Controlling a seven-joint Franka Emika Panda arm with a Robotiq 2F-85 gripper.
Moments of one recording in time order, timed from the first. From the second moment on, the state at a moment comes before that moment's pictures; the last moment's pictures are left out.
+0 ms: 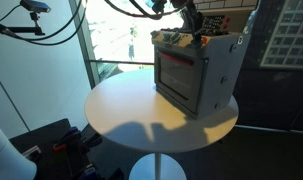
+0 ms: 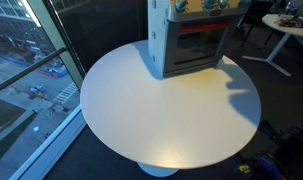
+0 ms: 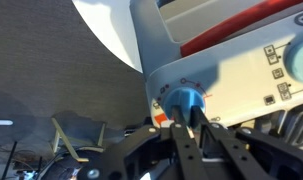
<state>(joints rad) -0.14 -0.10 -0.10 -2.15 -0.02 2.60 0.38</state>
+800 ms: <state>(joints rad) -0.15 -0.11 -0.11 -2.17 0.13 2.62 0.63</state>
